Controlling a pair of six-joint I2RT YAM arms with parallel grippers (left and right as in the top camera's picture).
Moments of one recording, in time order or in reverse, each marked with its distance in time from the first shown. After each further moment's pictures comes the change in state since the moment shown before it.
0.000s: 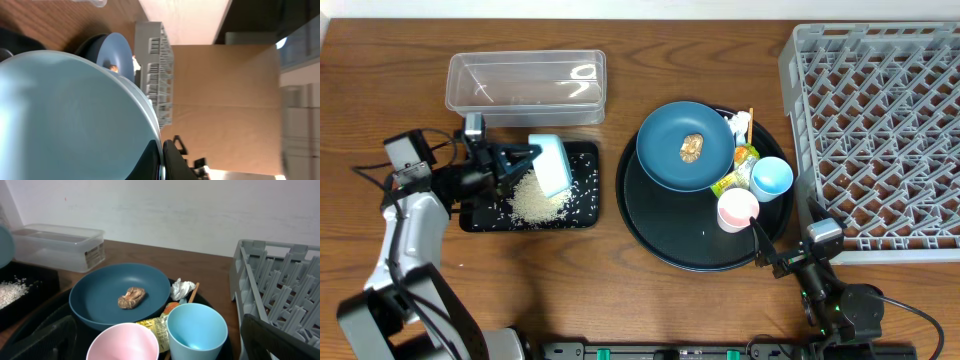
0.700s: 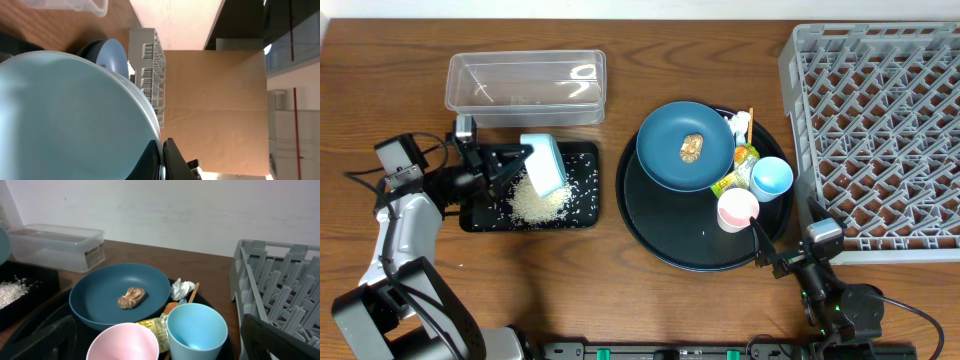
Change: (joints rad) left arm 0.066 0.043 0.000 0.035 0.066 0.011; right arm 0.000 0.000 0.000 0.000 0.000 0.000
